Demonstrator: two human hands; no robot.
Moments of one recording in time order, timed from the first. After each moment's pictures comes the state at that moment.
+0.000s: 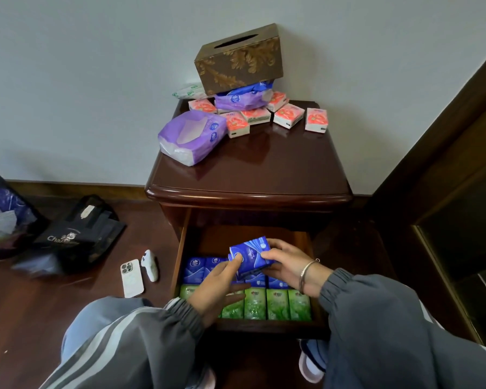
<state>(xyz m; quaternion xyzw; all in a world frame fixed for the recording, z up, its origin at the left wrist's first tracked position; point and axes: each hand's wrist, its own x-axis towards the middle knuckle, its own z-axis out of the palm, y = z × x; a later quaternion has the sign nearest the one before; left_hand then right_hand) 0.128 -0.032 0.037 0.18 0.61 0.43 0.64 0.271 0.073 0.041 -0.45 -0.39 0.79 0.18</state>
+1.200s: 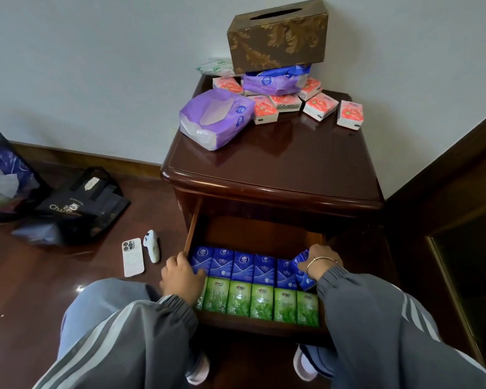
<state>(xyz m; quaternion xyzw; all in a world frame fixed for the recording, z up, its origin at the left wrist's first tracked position) 0.055 -0.043 -0.026 0.28 0.90 0.14 0.29 0.281 0.123 0.002 -0.67 -0.69 0.14 -0.23</state>
